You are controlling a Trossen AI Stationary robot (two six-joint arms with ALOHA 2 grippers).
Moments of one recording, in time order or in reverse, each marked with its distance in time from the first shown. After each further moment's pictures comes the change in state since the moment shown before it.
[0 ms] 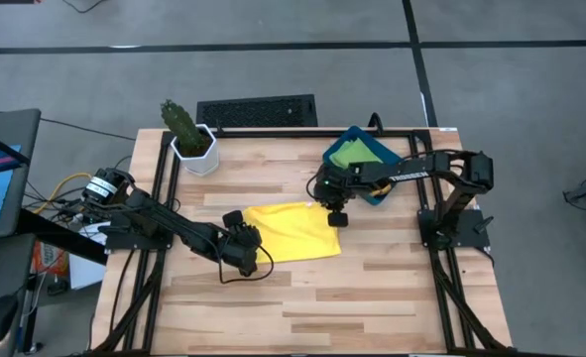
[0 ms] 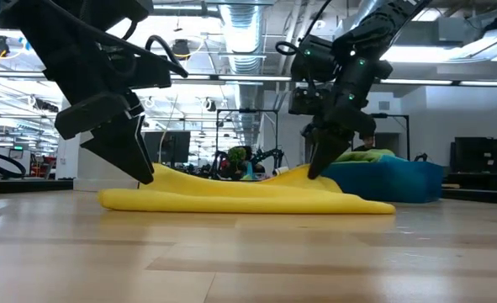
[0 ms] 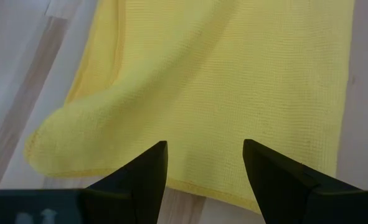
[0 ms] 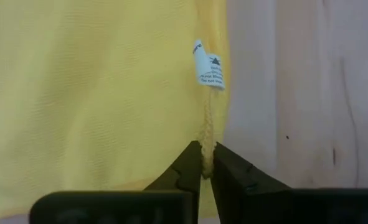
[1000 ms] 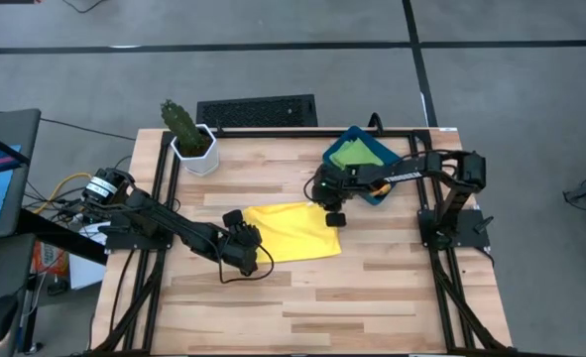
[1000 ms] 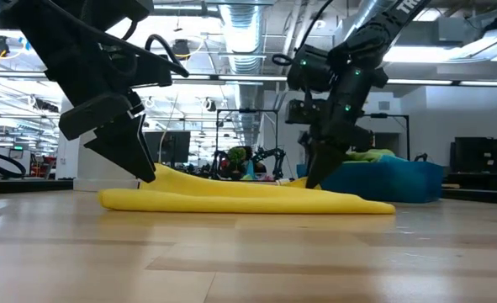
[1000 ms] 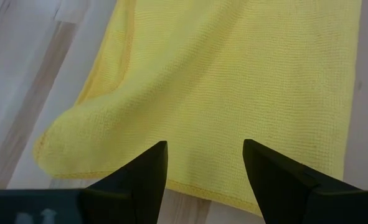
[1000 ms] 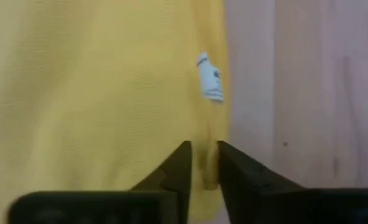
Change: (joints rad) left arm 0.000 0.000 0.000 0.001 -0.023 0.000; right arm 0.001 0.056 -0.002 0.048 0.031 -0.032
